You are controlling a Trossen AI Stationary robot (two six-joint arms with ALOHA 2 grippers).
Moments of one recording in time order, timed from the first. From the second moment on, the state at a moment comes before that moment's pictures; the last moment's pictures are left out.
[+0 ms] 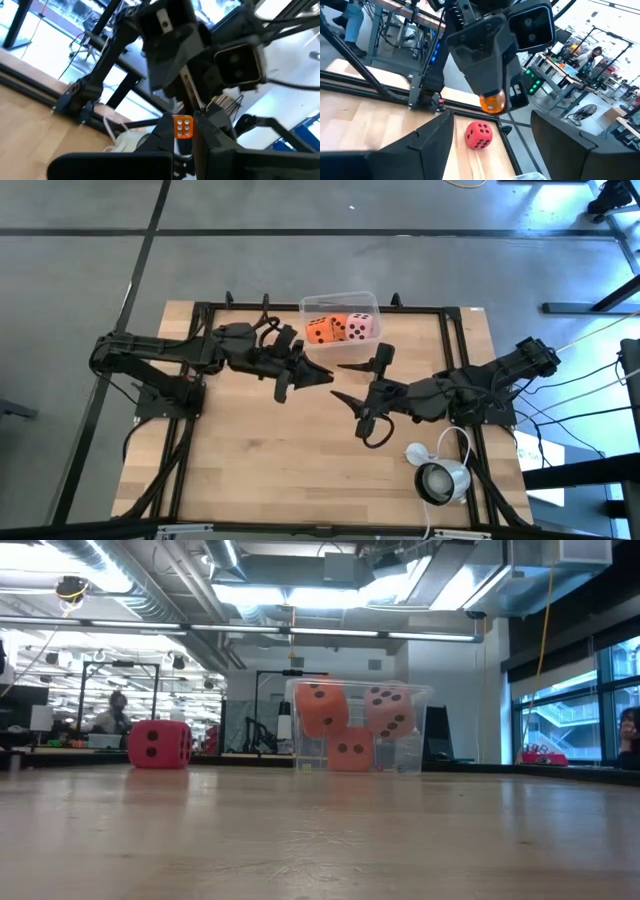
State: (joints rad) left arm -0.02 1.28 1.31 0.06 0.09 -0.69; right arm 0.48 1.48 1.56 -0.31 0.78 -0.30
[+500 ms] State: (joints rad) left arm -0.01 1.28 1.31 0.13 0.09 -0.73; right arm 0.48 1.53 1.56 -0.12 0.82 -0.48
